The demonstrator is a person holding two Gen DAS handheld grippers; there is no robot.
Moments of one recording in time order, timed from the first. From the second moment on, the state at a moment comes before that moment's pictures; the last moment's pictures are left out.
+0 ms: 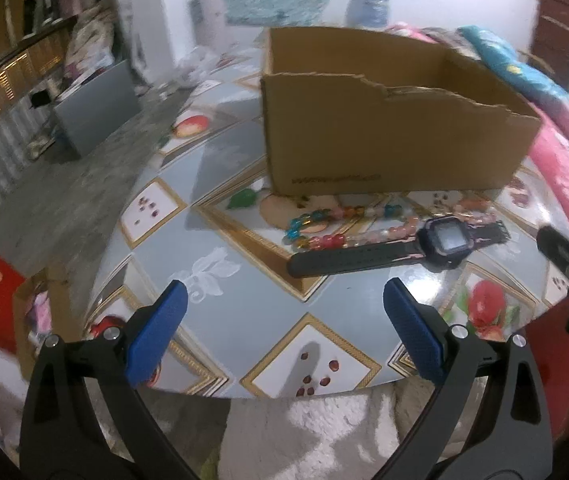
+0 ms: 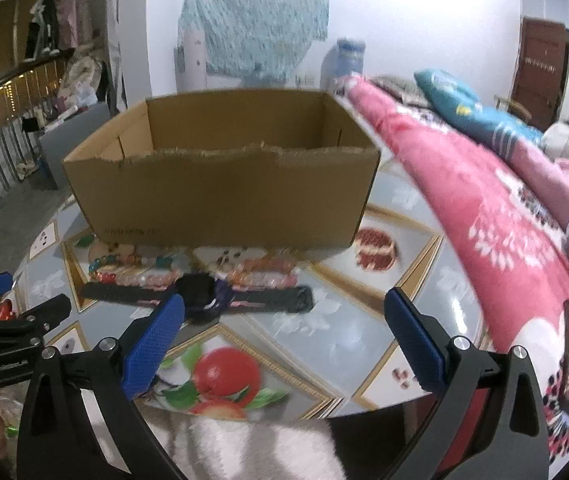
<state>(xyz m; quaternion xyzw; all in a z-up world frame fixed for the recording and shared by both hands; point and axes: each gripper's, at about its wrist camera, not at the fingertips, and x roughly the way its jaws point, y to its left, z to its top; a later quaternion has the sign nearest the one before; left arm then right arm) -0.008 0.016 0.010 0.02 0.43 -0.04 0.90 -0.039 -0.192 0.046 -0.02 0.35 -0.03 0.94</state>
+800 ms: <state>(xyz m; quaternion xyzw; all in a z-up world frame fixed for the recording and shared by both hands) 0.025 0.019 -0.018 -0.06 0.42 -0.18 0.89 0.013 -0.169 0.007 0.03 0.39 0.18 0.90</state>
